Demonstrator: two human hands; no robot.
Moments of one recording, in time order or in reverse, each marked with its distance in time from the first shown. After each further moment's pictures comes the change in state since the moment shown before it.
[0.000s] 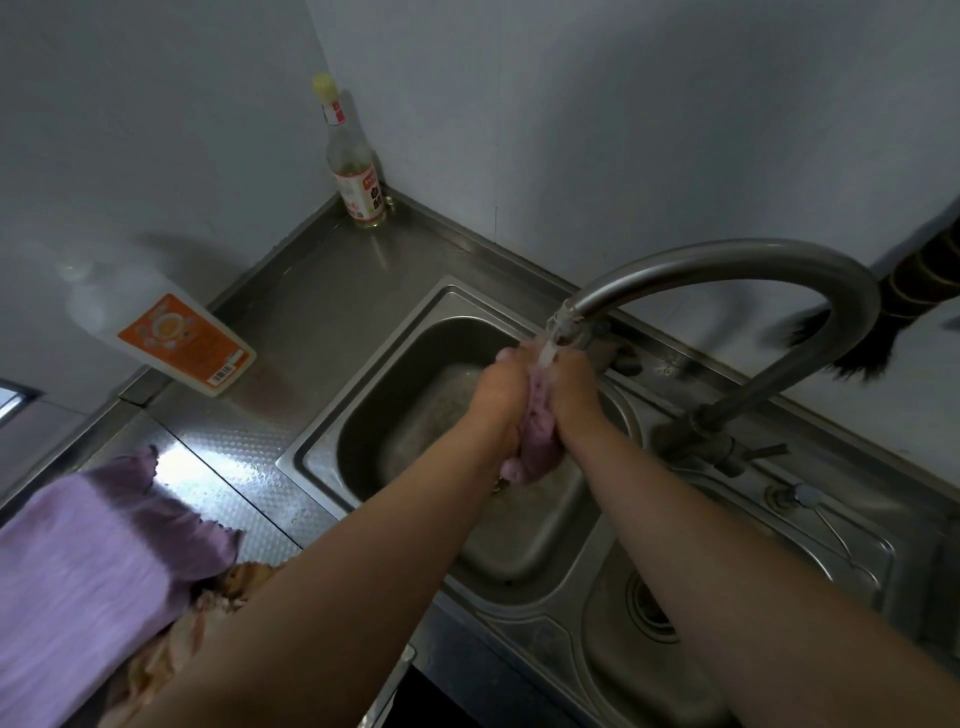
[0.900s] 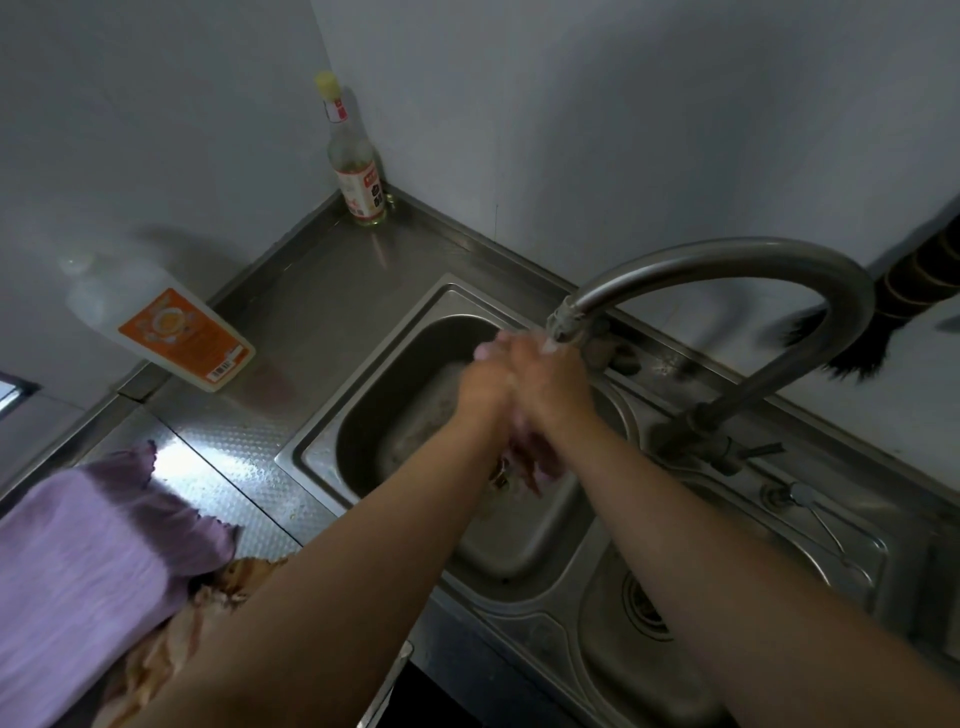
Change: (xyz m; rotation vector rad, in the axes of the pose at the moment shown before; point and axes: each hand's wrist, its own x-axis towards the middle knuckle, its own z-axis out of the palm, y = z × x) left_hand 0.002 -0.003 0.002 0.131 0.031 0.173; right_hand -0.014 -0.014 0.000 -0.030 0.001 -0.072
